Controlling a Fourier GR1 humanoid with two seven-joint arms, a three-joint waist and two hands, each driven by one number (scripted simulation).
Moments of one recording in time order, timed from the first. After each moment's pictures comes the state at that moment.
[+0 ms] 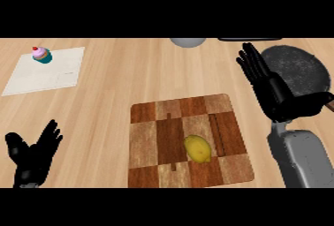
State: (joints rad) left arm 0.08 0.42 -0.10 -1.35 0.40 0.27 0.14; right arm -0.39 -0.19 0.03 -1.47 -0.15 0.11 -0.01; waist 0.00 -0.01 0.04
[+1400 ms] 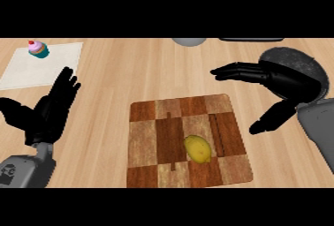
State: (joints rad) left arm -0.19 0.38 -0.12 -1.55 0.33 0.26 0.17; right arm -0.61 -0.54 0.24 -1.36 0.26 0.53 -0.55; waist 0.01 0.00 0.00
